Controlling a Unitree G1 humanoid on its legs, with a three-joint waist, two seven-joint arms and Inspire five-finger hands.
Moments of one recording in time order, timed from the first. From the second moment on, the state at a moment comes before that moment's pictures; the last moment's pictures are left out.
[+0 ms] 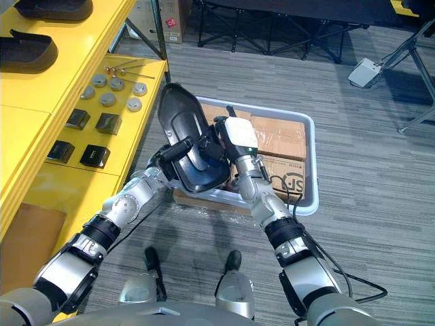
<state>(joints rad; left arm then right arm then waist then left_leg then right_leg) -0.51 0.19 -0.43 0.50 -1.05 0.08 0.13 -0.48 -0.34 0.36 0.48 -0.65 -0.11 -0.35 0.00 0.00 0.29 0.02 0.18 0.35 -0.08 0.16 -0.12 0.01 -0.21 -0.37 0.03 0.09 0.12</state>
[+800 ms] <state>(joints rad) 0.04 0.06 -0.08 -0.13 -0.50 -0.19 0.29 0.03 -0.13 0.37 -0.07 0.34 -0.34 -0.09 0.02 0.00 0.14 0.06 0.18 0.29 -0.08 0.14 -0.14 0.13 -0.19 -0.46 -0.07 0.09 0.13</state>
